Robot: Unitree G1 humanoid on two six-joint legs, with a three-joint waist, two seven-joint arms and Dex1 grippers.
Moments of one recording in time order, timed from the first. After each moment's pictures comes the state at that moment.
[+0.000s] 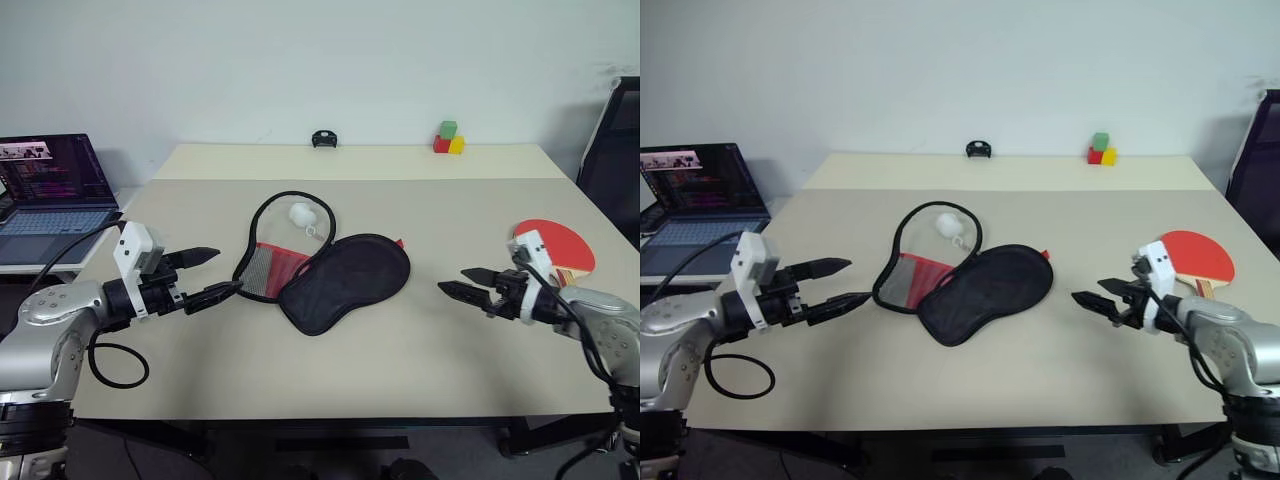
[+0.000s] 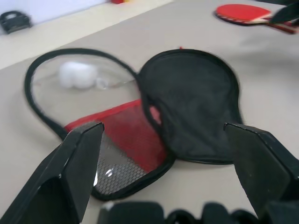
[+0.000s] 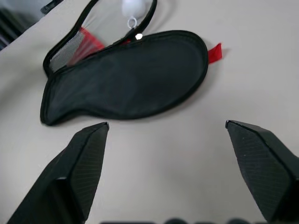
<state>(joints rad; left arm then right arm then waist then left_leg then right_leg) -0.27 0.87 0.29 -0.01 -0.55 0.43 -1.12 -0.40 -0.66 -0.20 -0.14 0.68 1.01 0.65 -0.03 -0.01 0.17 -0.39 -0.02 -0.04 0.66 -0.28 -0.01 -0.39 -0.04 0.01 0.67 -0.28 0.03</state>
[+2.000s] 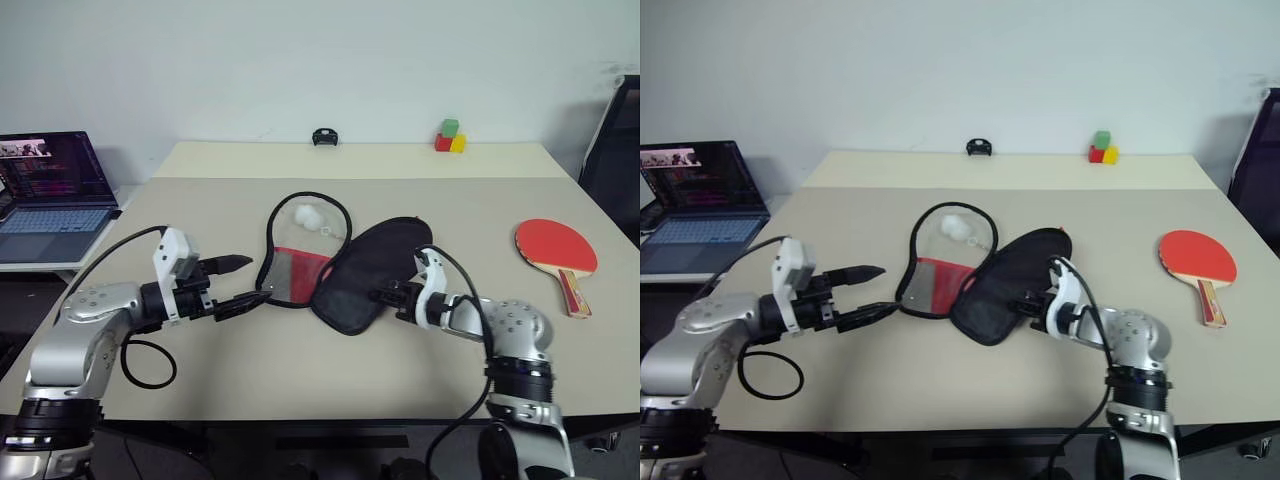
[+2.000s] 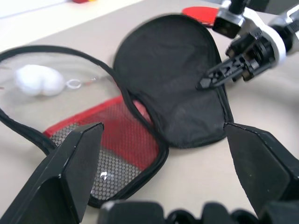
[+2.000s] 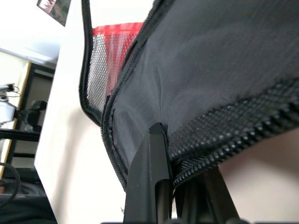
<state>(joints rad) -0.30 0.79 0.18 -0.08 -0.54 0.45 -1.10 -0.60 -0.16 -0.33 0.02 0.76 1.41 0.18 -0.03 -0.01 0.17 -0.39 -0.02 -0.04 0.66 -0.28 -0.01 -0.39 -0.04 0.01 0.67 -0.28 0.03</state>
